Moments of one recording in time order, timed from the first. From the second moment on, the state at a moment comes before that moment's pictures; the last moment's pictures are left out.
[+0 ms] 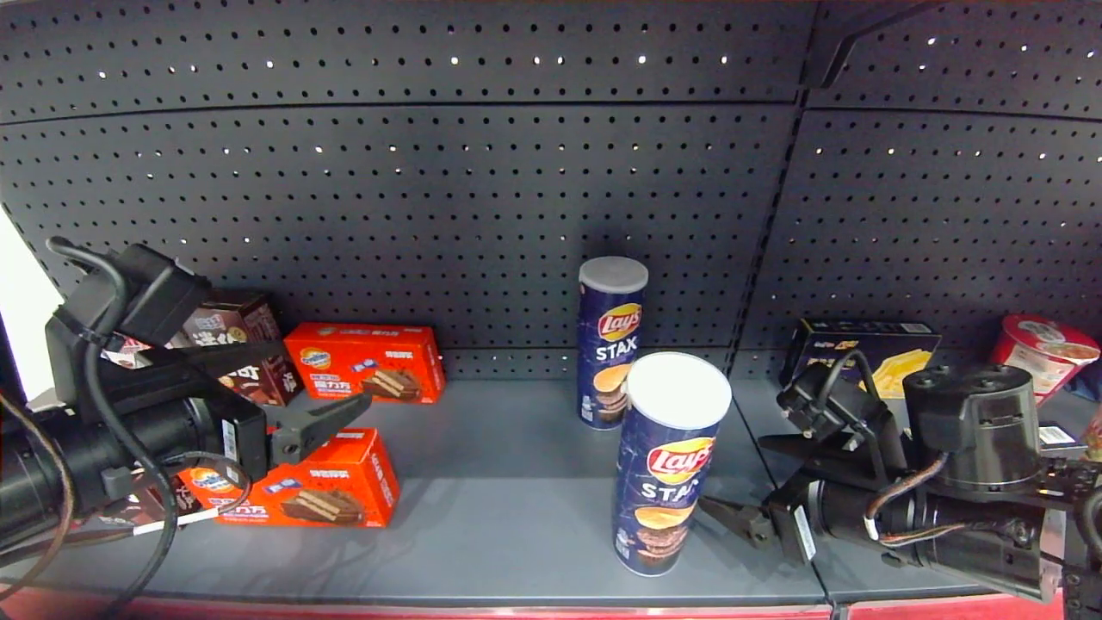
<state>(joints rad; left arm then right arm) -0.19 1.29 -0.59 -0.43 -0.22 0.16 0.59 1.58 -0.54 -0.58 0.02 -0.11</state>
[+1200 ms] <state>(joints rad) -0.19 1.29 -0.57 -0.43 -0.22 0.16 0.63 1.62 -0.58 -0.58 0.02 -0.11</state>
